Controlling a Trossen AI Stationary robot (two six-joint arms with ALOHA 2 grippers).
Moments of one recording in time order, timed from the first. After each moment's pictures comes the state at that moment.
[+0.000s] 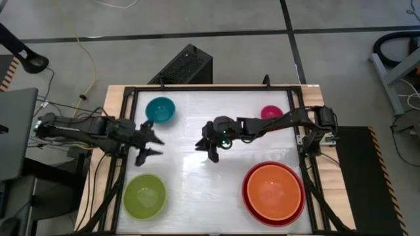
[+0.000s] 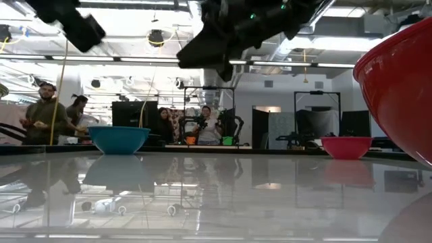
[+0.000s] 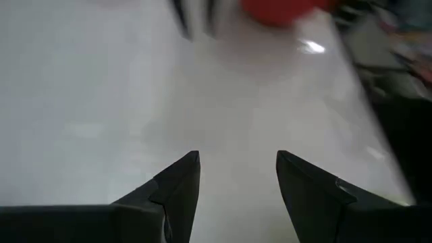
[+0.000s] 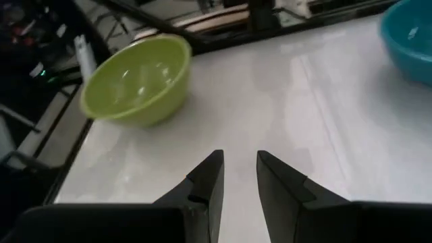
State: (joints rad) left arm -0.14 0.68 0.71 -0.60 0.04 -0.20; right arm 0.01 1.73 1.20 0.10 -0.21 0.23
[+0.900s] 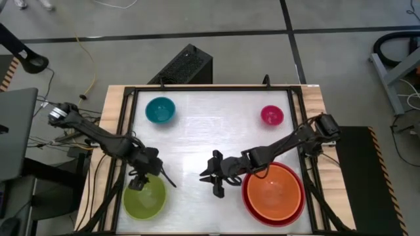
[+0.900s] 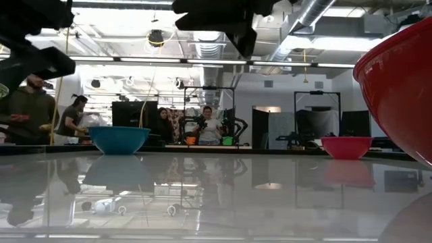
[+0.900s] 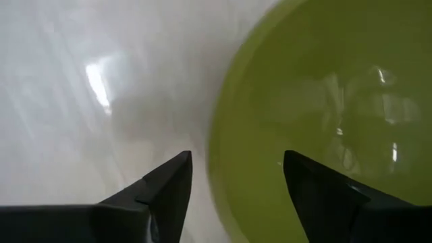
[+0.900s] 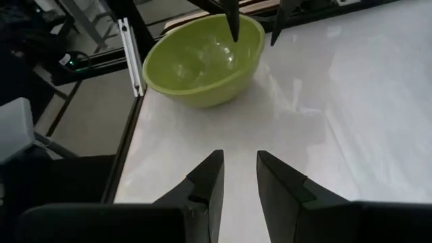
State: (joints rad) left arm -0.44 1.16 0.78 -0.85 0.20 -0.28; right arm 0.36 1.74 1.20 0.11 0.17 0.41
